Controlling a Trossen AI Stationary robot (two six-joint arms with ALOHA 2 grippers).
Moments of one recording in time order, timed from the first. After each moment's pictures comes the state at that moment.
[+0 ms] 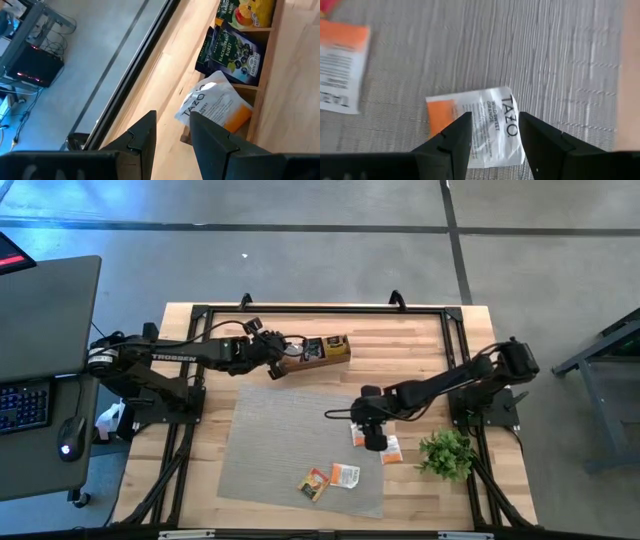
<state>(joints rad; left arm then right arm) 0.17 1.31 0.89 -0.42 -0.66 0.04 0.19 1.63 0.89 -0.35 0.01 0.20</state>
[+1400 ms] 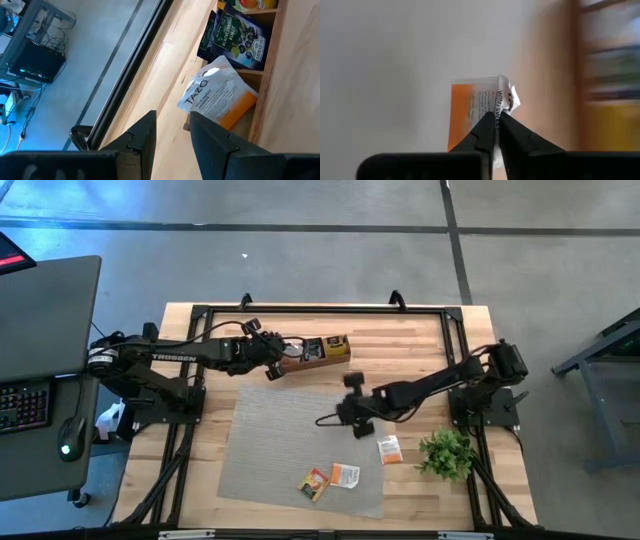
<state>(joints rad) 0.17 1.31 0.89 -0.47 -0.66 0.04 0.17 1.72 1.02 -0.31 0.41 -0.23</state>
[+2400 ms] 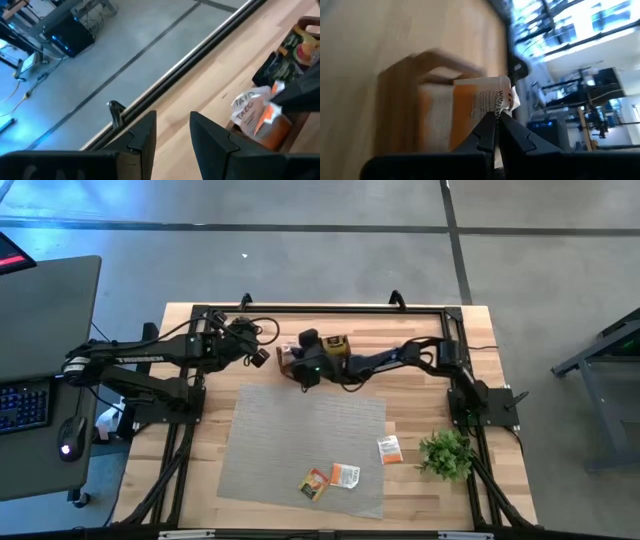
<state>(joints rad) 0.17 1.05 0.89 -0.66 -0.83 -0.25 -0.13 2.17 1.37 0.37 0.48 -0.85</state>
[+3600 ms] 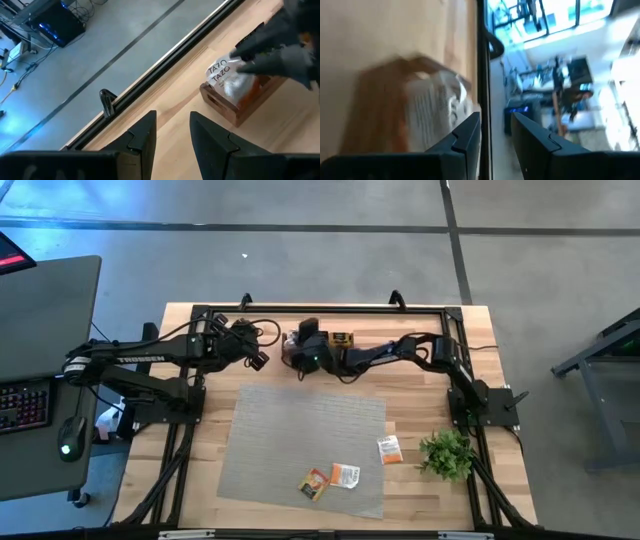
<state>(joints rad) 0.17 1.06 0.89 -0.71 -0.77 -0.30 -0.19 2.21 1.43 0.42 0.57 -0.96</state>
